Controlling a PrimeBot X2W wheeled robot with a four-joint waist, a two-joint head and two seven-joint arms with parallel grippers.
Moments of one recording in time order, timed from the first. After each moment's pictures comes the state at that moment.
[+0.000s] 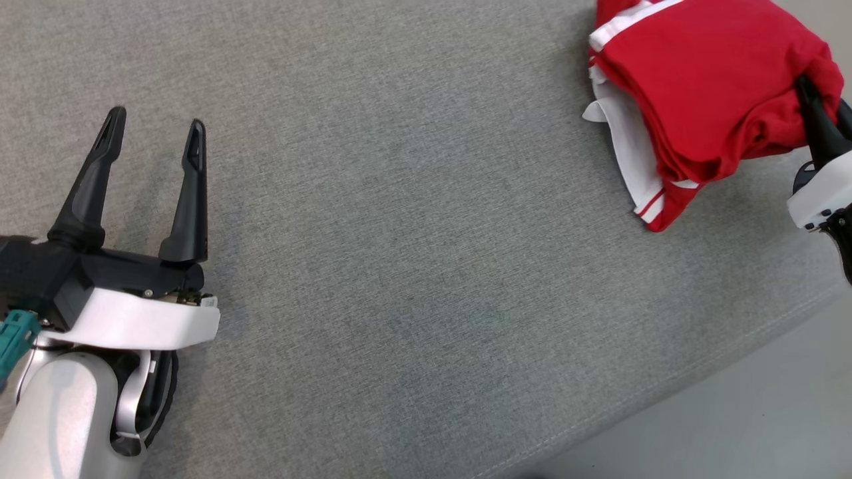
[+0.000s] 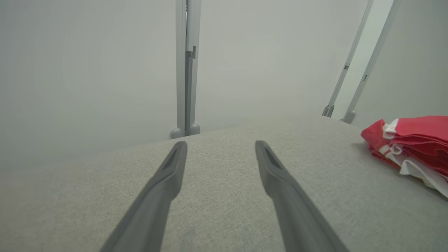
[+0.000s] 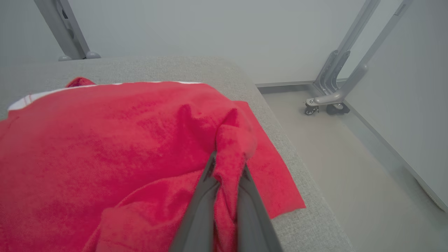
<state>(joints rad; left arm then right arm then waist) -0.29 0.33 -0.15 -0.19 -0.30 0.08 -0.09 -0.82 -0.48 0.42 0.73 0.69 0.13 -0.15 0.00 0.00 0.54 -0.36</state>
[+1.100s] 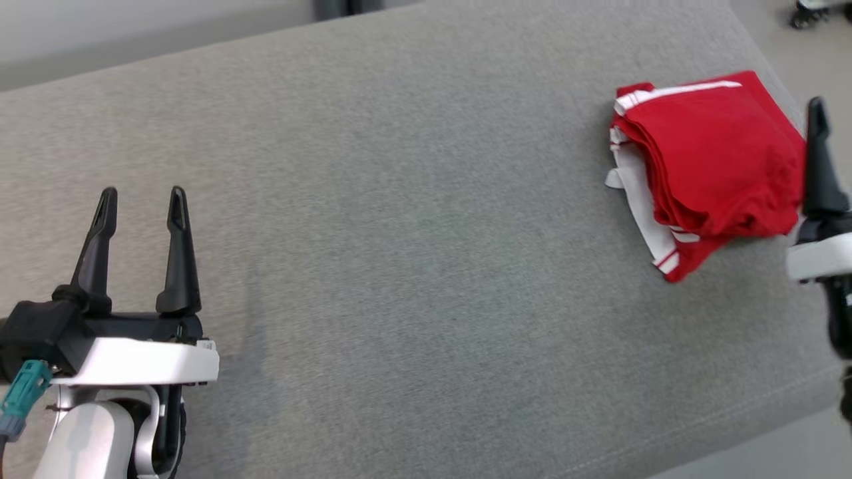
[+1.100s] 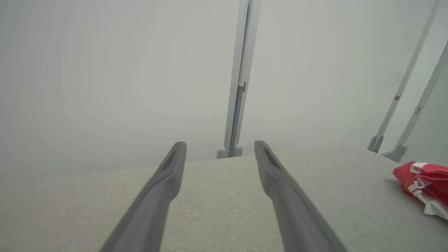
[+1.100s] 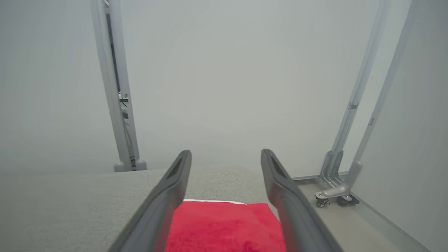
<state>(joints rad) -0.18 0.27 -0.12 -0.08 -0.37 0.14 -0.19 -0.52 -0.32 -0.02 0.39 0.34 0.13 -0.26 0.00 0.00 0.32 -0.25</state>
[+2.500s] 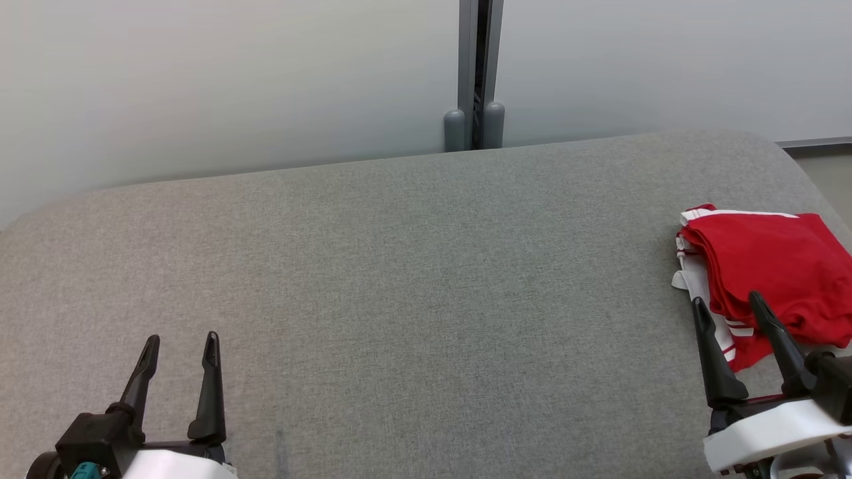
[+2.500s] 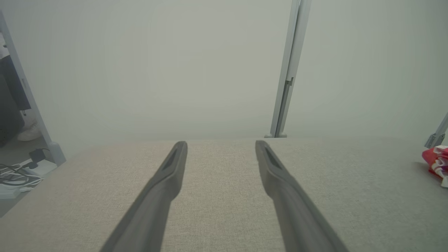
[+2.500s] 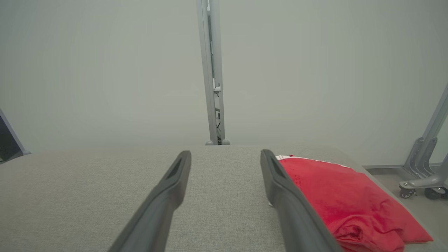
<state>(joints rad) 0.12 0.27 -0.16 -0.07 -0.39 0.19 -0.16 0.03 -0.09 -0.03 -0.06 0.19 0.13 -0.04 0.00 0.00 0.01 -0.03</state>
